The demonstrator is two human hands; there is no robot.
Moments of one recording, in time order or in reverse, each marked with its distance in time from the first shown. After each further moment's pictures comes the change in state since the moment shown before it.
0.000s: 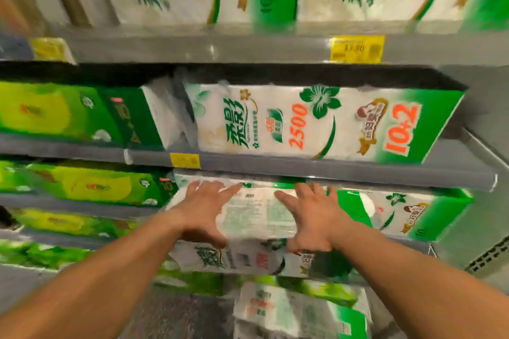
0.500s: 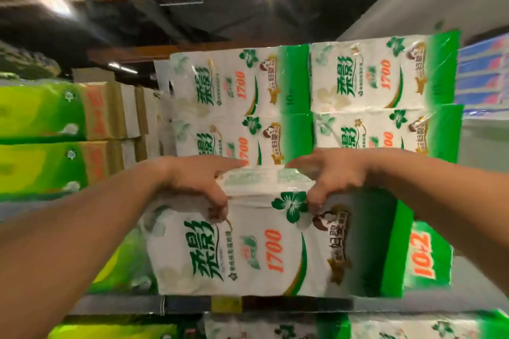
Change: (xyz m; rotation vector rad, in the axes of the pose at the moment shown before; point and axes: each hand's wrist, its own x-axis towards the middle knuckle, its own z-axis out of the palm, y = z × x) left_hand -0.107 -0.099 -0.352 -0.248 0.182 0.226; right_hand -0.032 -0.093 -0.360 0.338 0.162 0.062
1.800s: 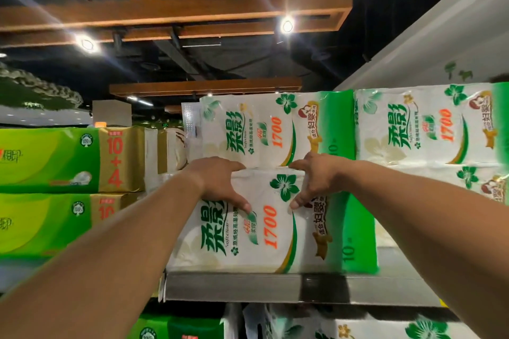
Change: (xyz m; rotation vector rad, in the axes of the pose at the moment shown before) left_hand 0.093 -0.104 -0.106 0.399 0.351 -0.230; right_hand 0.193 -0.039 -0.074 -0.375 0.269 0.109
